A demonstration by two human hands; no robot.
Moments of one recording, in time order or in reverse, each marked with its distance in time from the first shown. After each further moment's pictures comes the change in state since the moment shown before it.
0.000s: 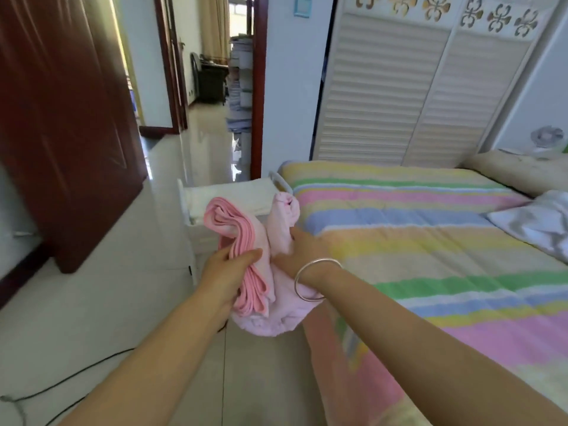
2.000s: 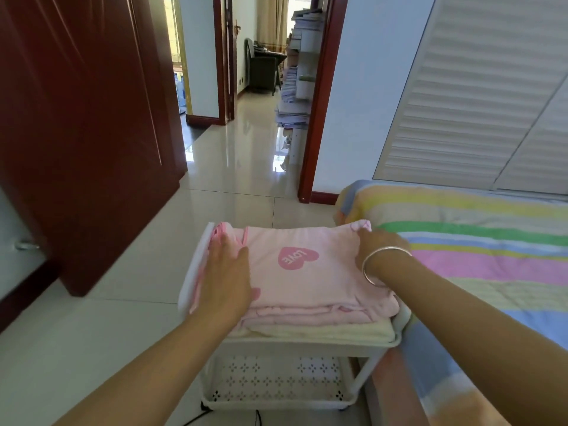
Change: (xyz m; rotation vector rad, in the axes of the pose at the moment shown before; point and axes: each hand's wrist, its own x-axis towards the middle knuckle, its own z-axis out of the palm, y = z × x) left_hand 0.335 -0.003 -0.076 1.514 0.201 0.318; right_hand 0.365 0.035 0.042 -0.716 -0.099 0.134
